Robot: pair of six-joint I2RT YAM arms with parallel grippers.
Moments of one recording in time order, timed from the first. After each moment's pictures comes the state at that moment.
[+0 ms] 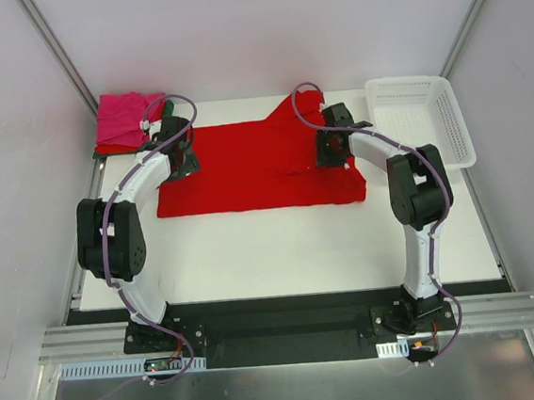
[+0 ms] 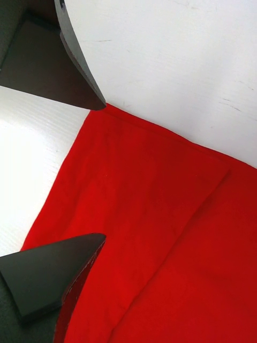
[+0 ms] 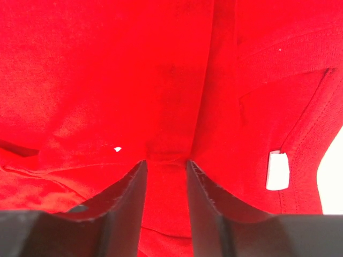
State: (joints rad) left arm -0.20 1.76 1.35 -0.64 -0.43 -0.49; right arm 0.32 2.08 1.53 -0.46 -0.01 0.32
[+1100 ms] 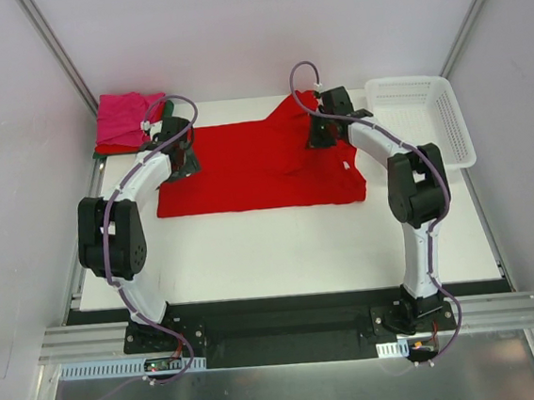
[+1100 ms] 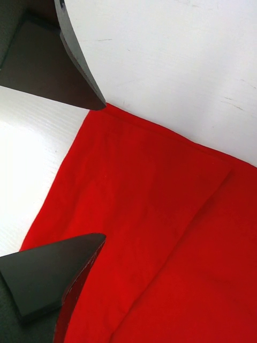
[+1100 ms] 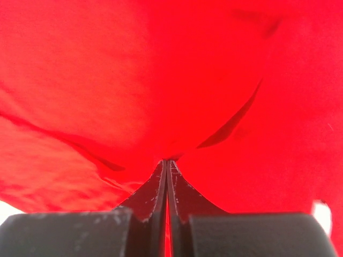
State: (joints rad) left arm -0.20 1.77 1.35 -0.64 -0.43 -0.49; right arm 0.32 2.10 1.67 -0.42 -0.18 0.33
